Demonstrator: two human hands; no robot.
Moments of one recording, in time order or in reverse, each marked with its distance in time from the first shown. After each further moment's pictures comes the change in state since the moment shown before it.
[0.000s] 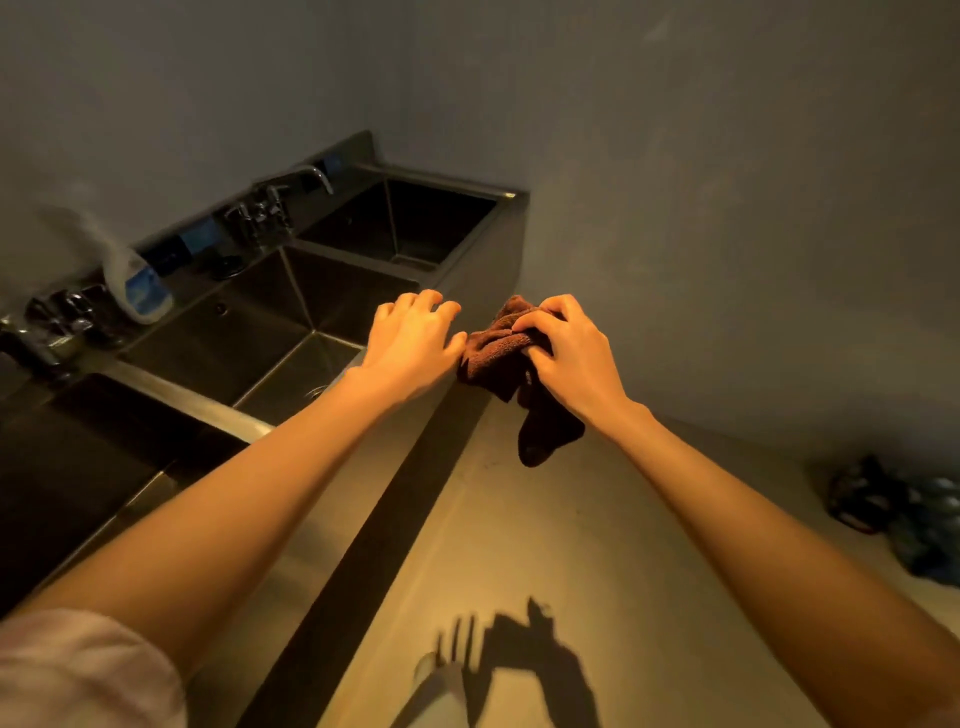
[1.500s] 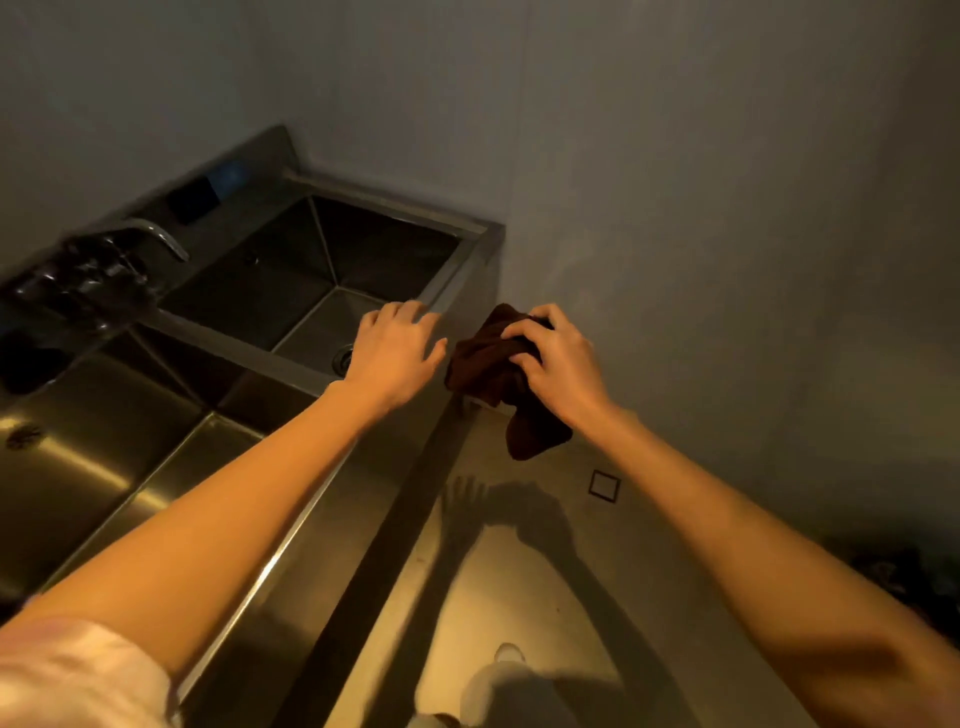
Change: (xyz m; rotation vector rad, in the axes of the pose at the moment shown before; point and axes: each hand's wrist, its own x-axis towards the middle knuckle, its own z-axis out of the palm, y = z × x) left_hand 0.399 -0.041 0.139 0.008 -0.098 0.021; right_hand 0.337 0.225 0.090 -0.015 -0.148 0.101
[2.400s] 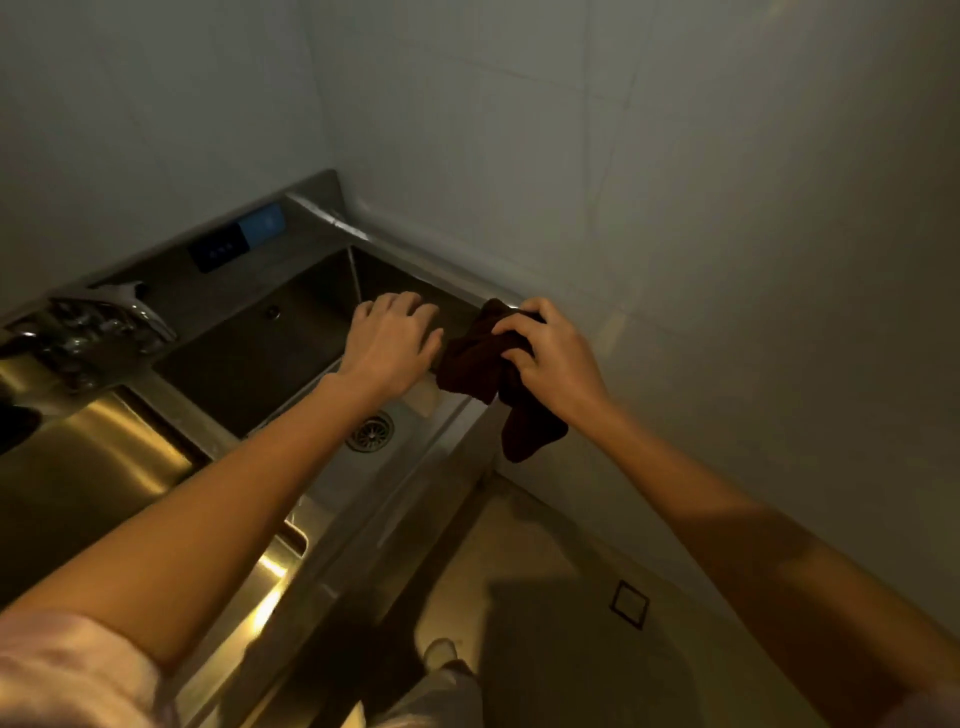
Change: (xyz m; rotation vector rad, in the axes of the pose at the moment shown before) left_hand 0.195 -0.091 0.006 -0.036 0.097 -0.165; right_hand 0.246 0.028 0.030 0.008 -0.084 -0.226
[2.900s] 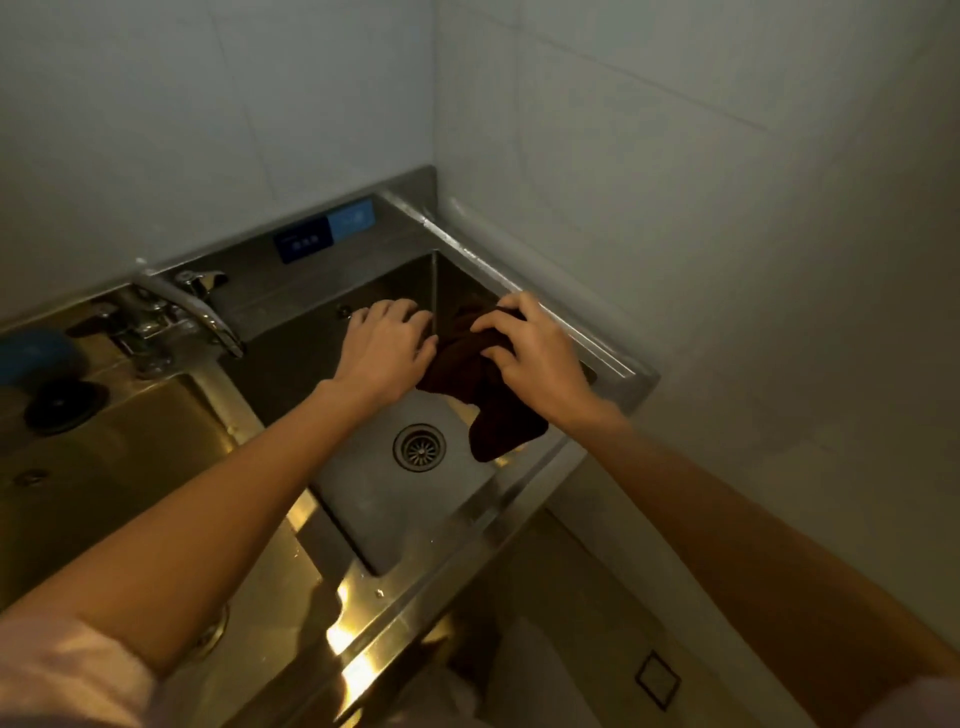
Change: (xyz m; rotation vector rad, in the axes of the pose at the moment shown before) left_hand 0.049 -0.129 0.025 -0.008 -0.022 -0.231; right_hand 0.144 -0.046 0.085 0.081 -0.115 -0.236
